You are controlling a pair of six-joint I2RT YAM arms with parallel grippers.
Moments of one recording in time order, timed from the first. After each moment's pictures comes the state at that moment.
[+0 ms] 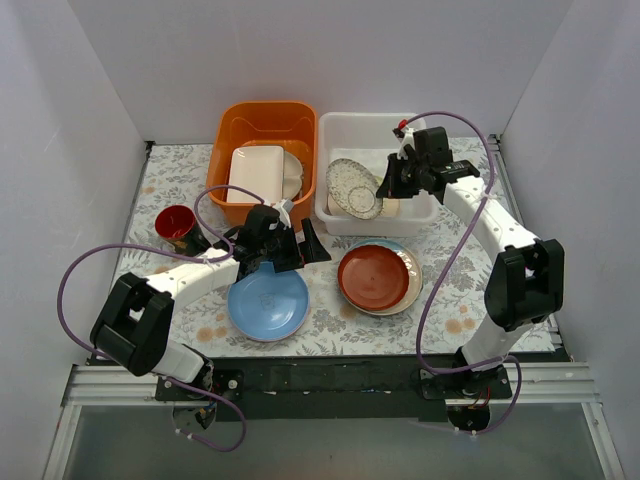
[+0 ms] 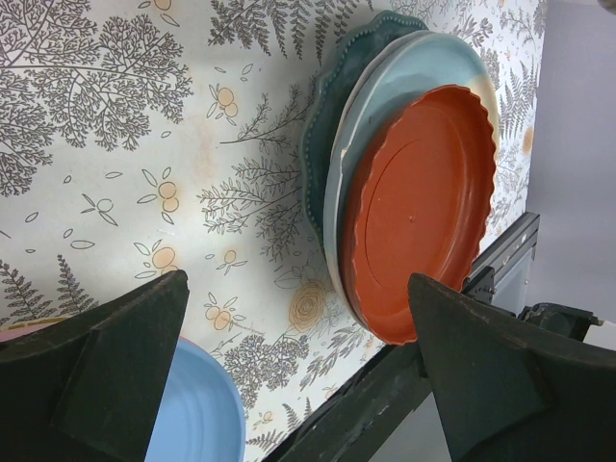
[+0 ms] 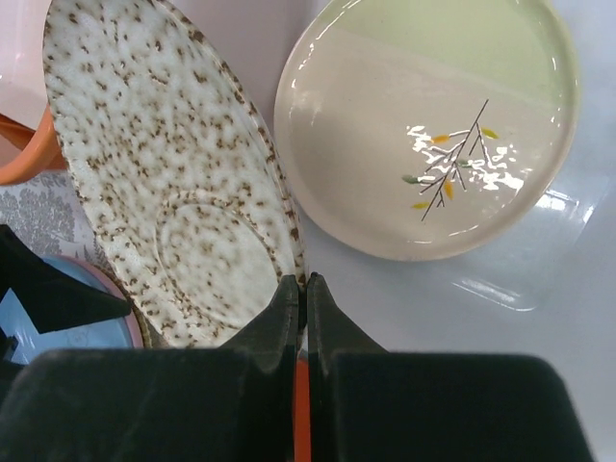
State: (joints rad) left arm -0.56 1.44 0.80 -0.04 0.35 -0.76; right arm 0.31 1.67 1.45 -0.53 -0.33 0.24
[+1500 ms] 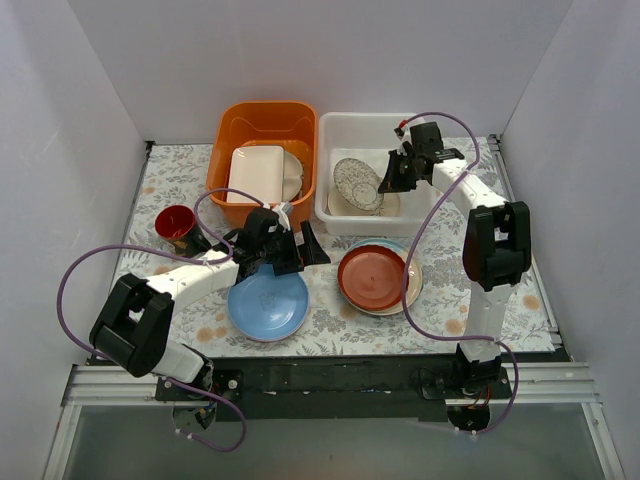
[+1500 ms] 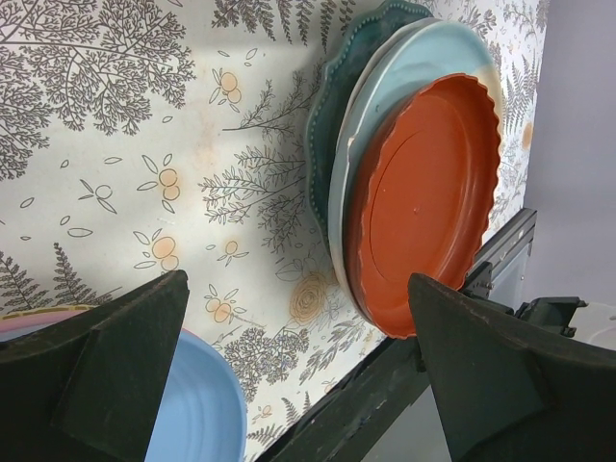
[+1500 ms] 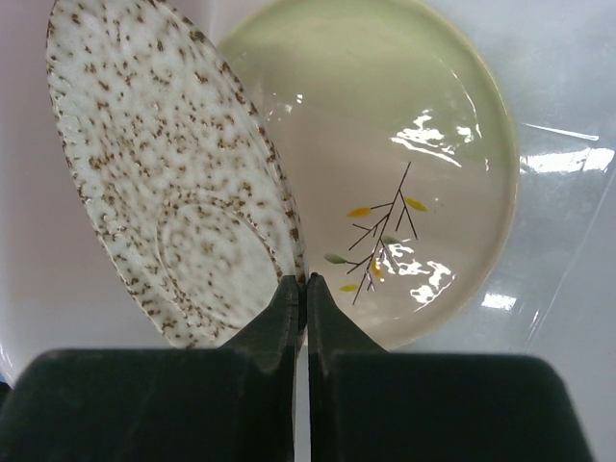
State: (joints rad) left arm -0.56 1.44 0.77 -0.03 0.36 -0.77; right arm 0.23 2.02 1.67 -0.52 -0.36 0.27
